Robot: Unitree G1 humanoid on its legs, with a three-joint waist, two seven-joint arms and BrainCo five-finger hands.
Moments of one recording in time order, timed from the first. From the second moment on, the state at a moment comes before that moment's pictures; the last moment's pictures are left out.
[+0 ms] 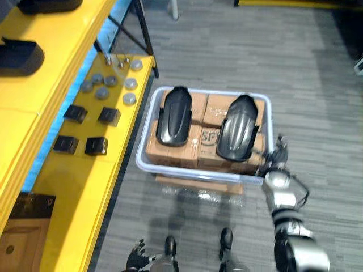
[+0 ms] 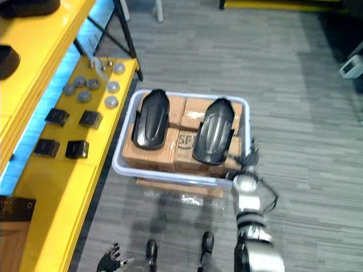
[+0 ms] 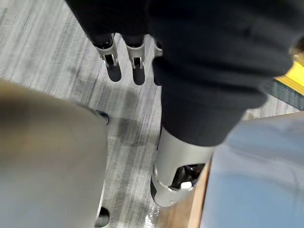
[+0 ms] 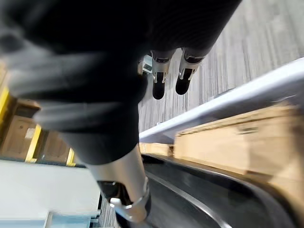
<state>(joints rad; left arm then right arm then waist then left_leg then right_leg) 0.00 0.09 -0.04 0.83 -0.23 -0.17 0.06 -0.93 -0.36 -0.27 0.93 0.08 -0.06 -0.36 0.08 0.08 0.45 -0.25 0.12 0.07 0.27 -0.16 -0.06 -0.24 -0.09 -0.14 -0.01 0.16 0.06</state>
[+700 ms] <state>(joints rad) -0.08 0.11 -0.17 0.85 -0.35 -0.19 0.05 -1.35 -0.90 0.22 1.34 0.11 -0.02 -0.25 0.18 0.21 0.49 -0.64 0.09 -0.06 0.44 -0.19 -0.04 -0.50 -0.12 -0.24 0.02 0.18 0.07</state>
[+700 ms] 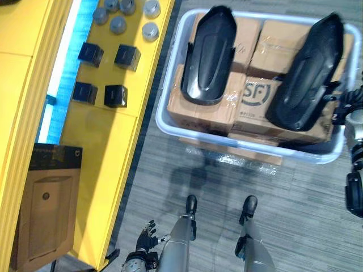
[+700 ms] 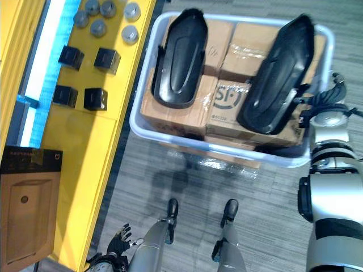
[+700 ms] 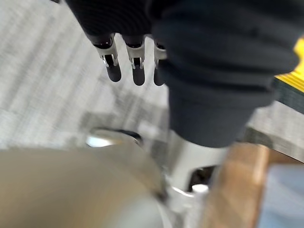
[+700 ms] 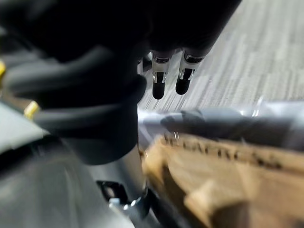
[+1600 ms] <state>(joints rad) -0.04 0.06 -0.18 0.20 -0.35 -0.23 0.21 -1.13 -0.66 0.07 0.73 -0.25 0.02 -0.45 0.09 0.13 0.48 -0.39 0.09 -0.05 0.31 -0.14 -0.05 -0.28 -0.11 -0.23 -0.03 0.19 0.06</state>
